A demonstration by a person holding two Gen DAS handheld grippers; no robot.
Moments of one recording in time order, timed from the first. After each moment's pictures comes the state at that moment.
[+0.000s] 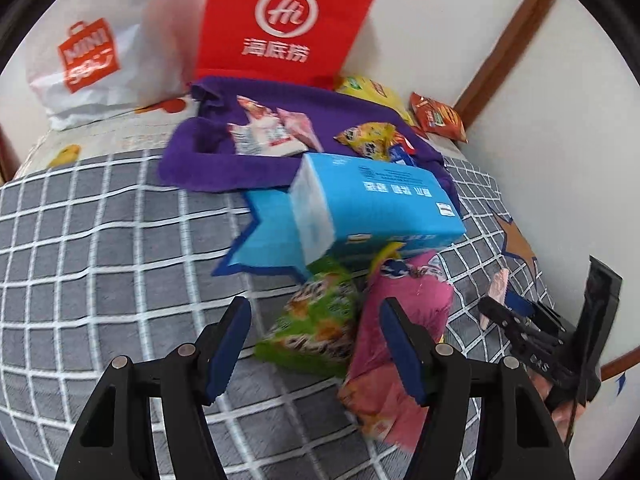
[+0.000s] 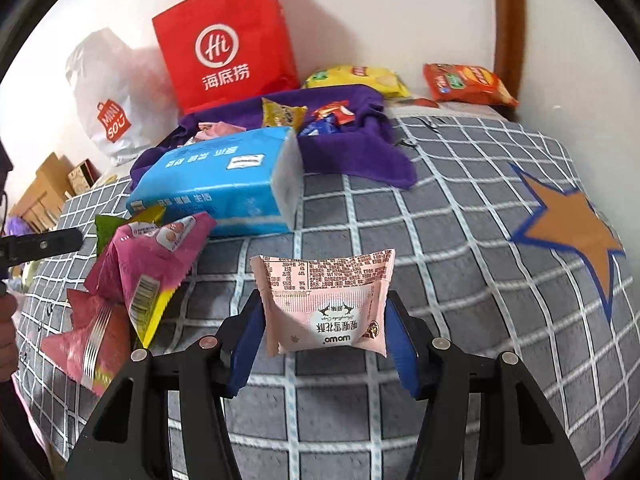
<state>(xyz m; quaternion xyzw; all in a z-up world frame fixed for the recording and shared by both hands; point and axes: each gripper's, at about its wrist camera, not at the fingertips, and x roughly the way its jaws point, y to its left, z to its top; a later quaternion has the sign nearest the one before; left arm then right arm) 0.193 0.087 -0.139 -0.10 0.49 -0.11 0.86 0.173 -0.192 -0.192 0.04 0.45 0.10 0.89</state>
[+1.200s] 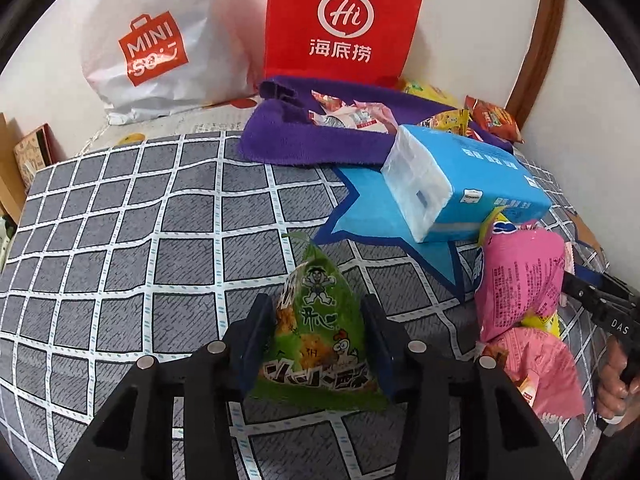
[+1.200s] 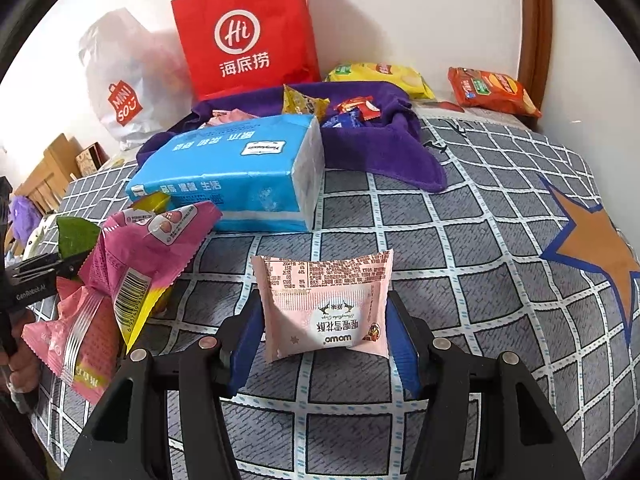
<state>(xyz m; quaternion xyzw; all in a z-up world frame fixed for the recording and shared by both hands) 0.162 0.118 -0.184 -0.05 0.44 -0.01 0.90 0.186 -0.169 -0.207 0.01 0.44 0.13 0.89</state>
